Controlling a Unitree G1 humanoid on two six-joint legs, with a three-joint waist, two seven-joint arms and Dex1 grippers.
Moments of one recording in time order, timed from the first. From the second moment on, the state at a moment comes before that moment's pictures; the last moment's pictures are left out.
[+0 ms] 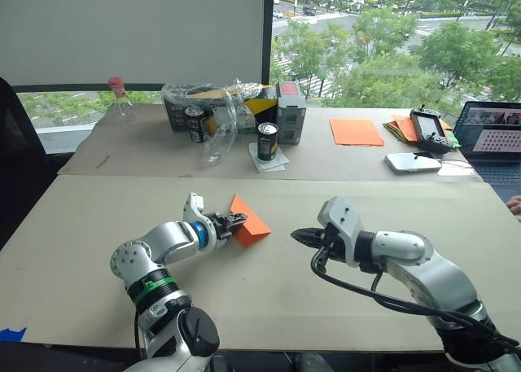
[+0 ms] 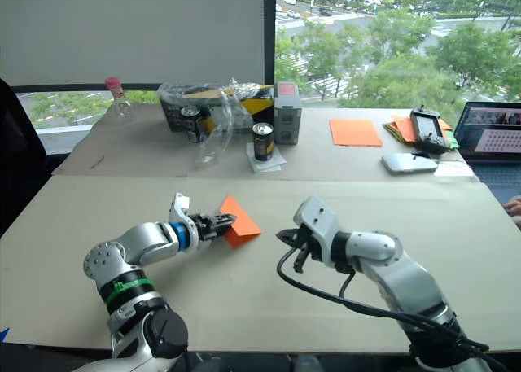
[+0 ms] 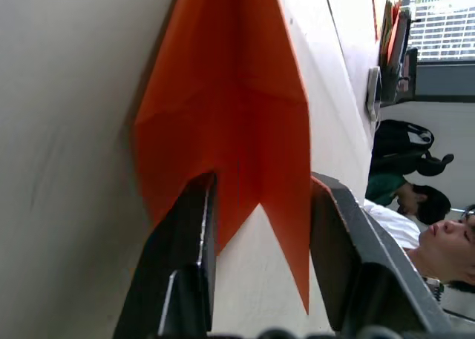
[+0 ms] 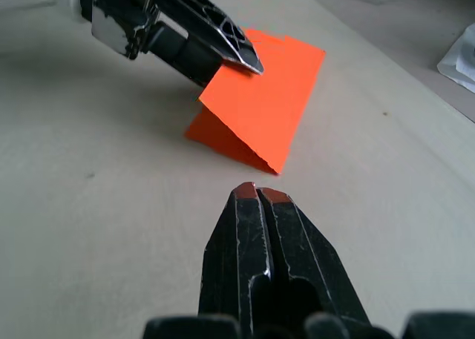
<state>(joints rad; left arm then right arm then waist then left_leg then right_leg) -0.70 -0.09 0.93 0.11 -1.24 1.61 0.63 -0.35 -0.60 0.19 -0.48 0.33 0.74 0.71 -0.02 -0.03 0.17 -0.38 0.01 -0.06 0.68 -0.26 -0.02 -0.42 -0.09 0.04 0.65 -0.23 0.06</state>
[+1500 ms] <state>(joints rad) -0.61 0.73 0.27 0.12 -1.31 1.41 -0.46 -0.52 -0.59 0.42 -0.07 0.00 -0.19 0.95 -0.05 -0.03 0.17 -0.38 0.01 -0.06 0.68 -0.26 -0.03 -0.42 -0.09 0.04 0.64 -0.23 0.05</state>
